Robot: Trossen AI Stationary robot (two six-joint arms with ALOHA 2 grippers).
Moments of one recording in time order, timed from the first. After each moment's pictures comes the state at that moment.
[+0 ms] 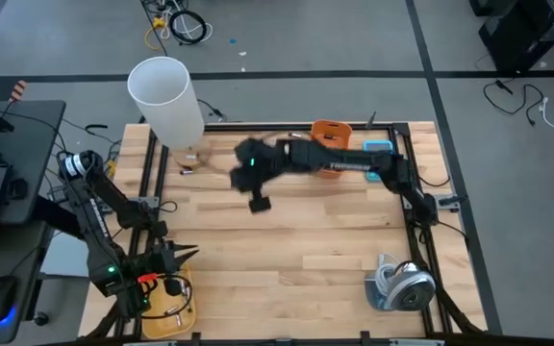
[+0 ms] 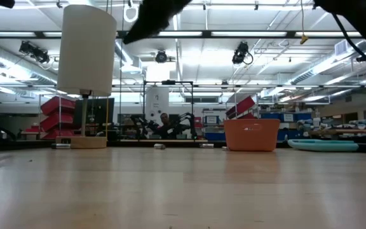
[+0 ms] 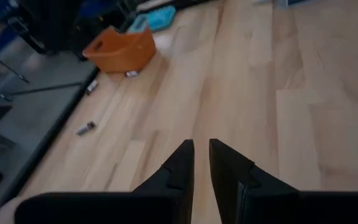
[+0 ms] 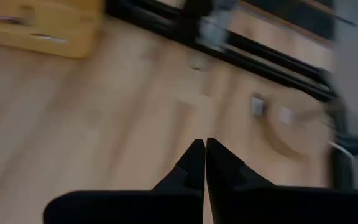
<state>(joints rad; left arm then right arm) -1.15 1.35 1.00 -1.24 -1.10 -1.24 -0.08 2.17 2.23 -0.80 -0.13 -0.41</state>
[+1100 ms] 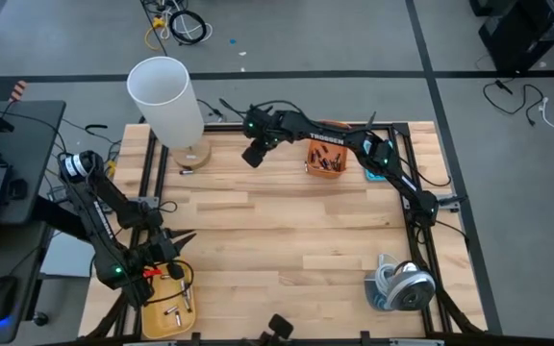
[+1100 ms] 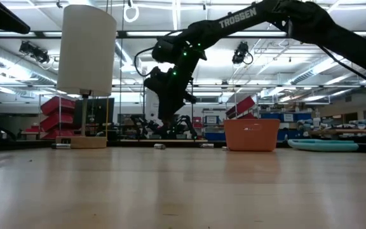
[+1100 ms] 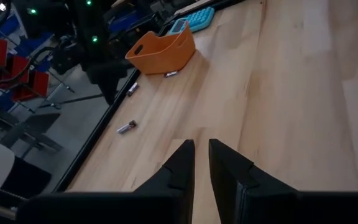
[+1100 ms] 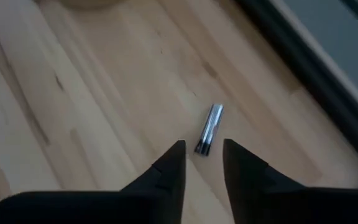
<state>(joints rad) -1.15 1.35 0.88 -1.43 -1.18 -1.47 -0.40 2.40 2.23 -0.87 0.04 0.22</state>
